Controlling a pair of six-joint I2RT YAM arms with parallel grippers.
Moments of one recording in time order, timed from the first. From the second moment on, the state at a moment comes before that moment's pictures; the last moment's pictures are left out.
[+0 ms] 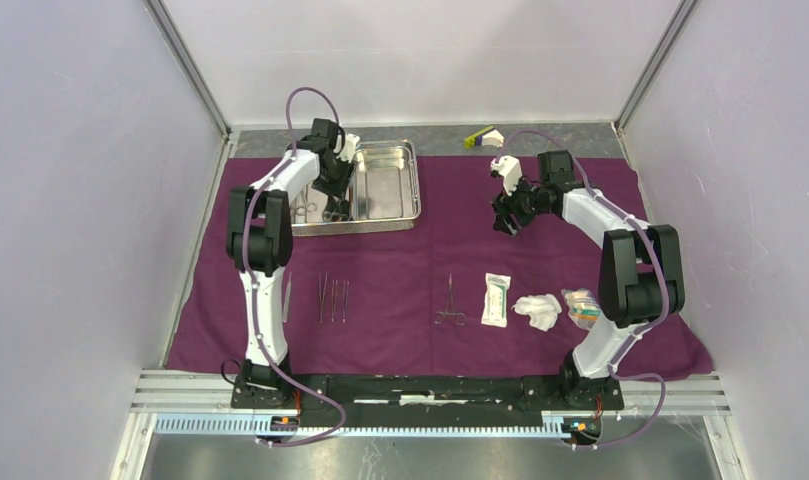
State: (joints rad) left arm -0.17 2.22 1.77 -0.64 0.04 0.23; right arm 0.10 1.74 1.14 -0.38 -0.56 -0.63
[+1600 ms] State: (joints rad) left arm -0.13 2.30 1.91 -0.66 0.04 0.20; right arm 0.10 1.75 1.14 -0.39 -0.56 -0.64
